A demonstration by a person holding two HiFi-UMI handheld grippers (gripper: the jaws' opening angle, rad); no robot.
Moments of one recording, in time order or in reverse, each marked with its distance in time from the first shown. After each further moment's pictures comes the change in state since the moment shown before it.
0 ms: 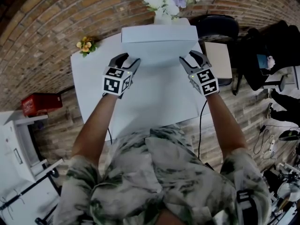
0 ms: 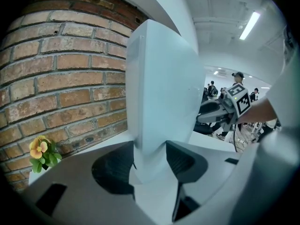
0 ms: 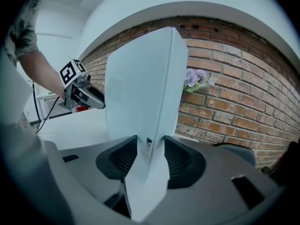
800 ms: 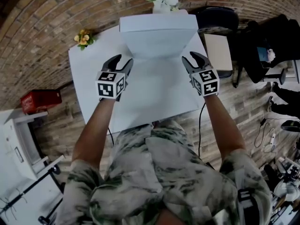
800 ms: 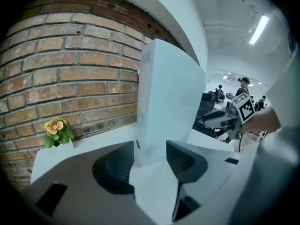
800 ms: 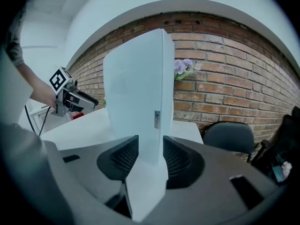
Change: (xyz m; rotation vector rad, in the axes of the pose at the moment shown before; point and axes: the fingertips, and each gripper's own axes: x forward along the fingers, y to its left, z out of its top) left arm -0.035 0.004 -0.034 -0.097 -0.011 0.068; right arm -0.021 0.016 -0.040 0.179 0.034 -0.045
